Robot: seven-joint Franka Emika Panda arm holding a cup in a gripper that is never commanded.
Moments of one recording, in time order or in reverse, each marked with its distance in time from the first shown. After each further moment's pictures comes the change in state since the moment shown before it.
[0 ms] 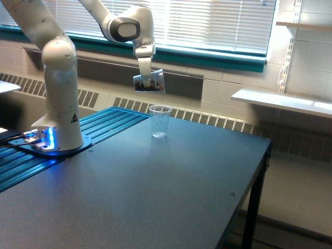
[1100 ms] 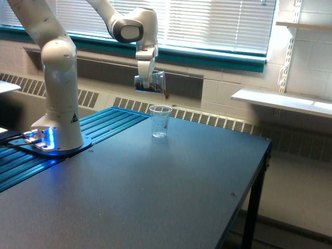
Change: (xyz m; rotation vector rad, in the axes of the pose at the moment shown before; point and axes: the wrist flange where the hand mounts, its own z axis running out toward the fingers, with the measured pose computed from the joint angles) arm -0.003 -0.015 0.008 0.000 -0.092 0.148
